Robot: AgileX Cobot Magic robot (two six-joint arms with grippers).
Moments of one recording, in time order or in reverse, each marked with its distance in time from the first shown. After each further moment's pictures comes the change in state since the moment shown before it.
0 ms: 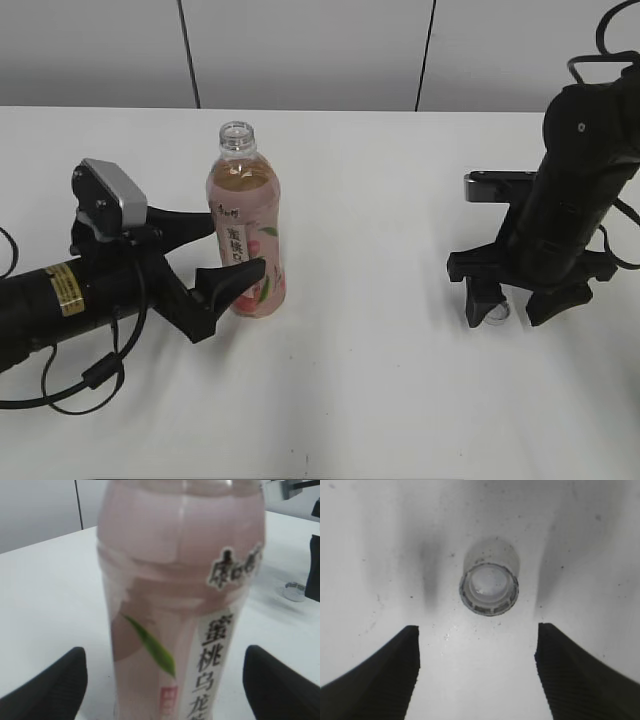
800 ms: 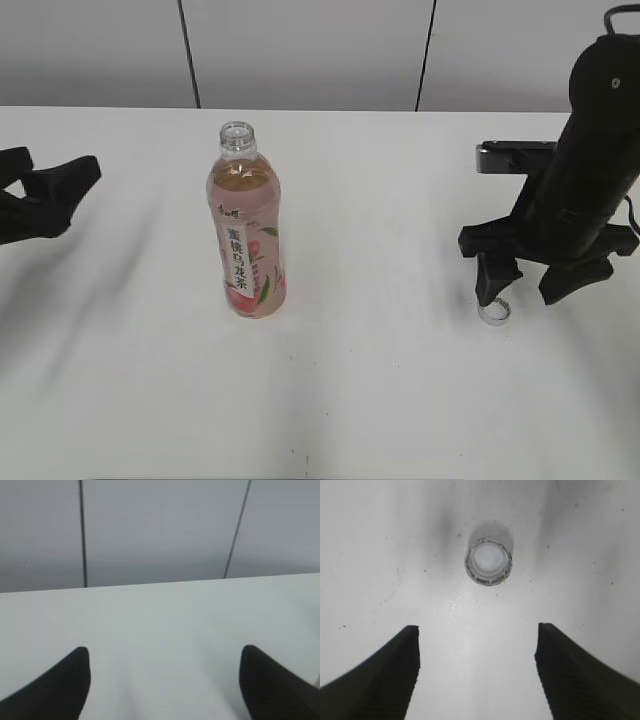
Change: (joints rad) left arm 0.317 -0.366 0.163 -0.140 0.097 -0.179; right arm 0.000 -0.094 -0.025 0.000 0.108 -0.011
